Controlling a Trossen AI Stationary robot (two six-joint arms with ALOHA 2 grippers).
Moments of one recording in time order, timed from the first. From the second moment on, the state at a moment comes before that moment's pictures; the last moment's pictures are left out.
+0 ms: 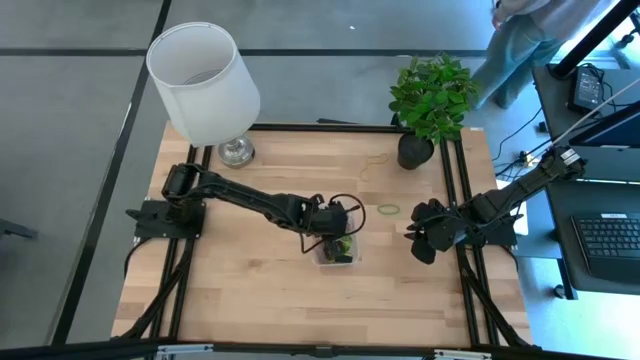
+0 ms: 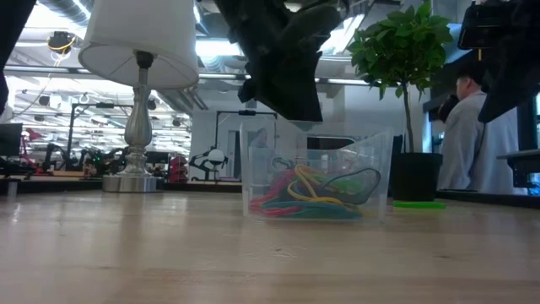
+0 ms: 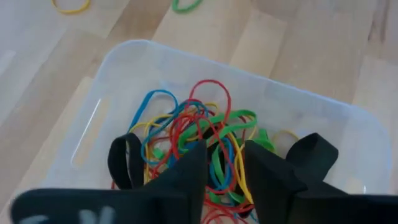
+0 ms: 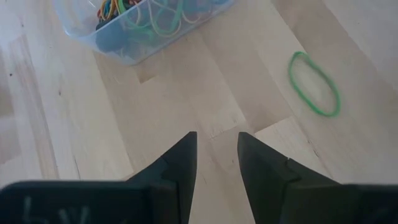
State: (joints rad) left arm -0.15 1.94 1.50 -0.54 -0.26 -0.51; right arm 0.53 0.89 0.63 -0.78 0.37 0.93
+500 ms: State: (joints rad) left arm -0.17 1.79 1.53 -0.68 -0.28 -0.52; right arm 0.53 0.89 0.63 -0.76 0.43 0.93
